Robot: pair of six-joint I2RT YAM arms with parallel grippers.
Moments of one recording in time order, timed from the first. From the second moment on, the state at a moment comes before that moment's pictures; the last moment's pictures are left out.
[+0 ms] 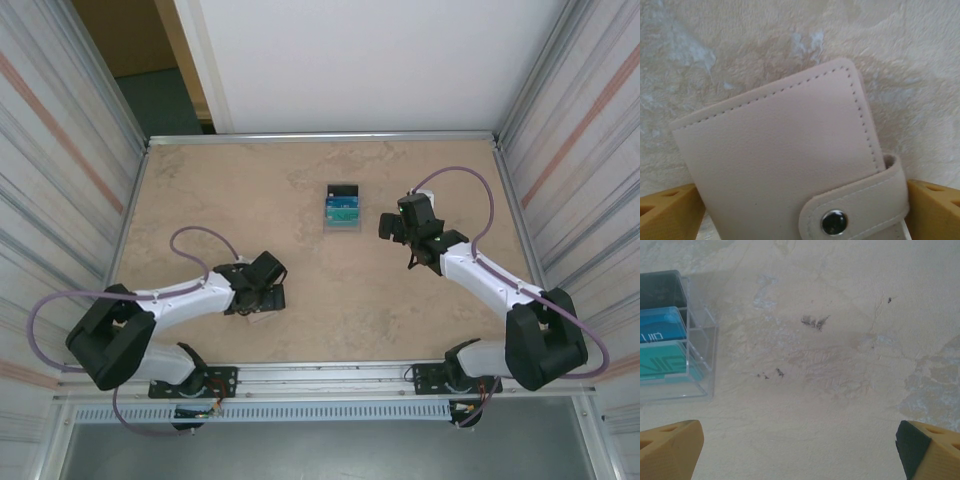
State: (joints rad) left arm -0.76 1.37 0.63 -0.61 -0.23 -0.82; right arm 0.43 1.31 0.81 -0.28 0.34 0.43
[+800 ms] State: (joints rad) left arm -0.79 1.26 0.59 -0.51 -0.20 -0.71; right arm 0.41 1.28 0.84 -0.37 0.21 0.55
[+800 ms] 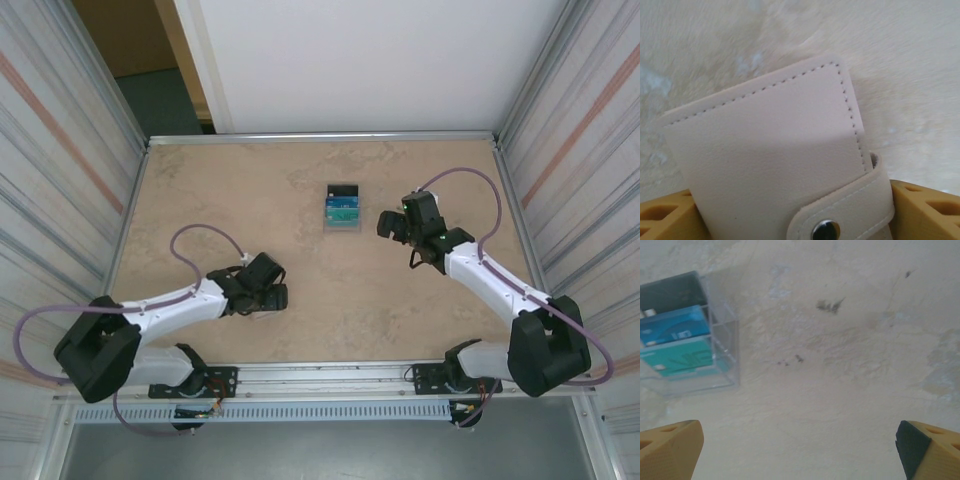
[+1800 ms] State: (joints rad) left arm -0.80 0.96 0.45 0.02 -0.10 -0.22; right arm 0.62 1.39 0.88 -0.02 -0.66 0.77
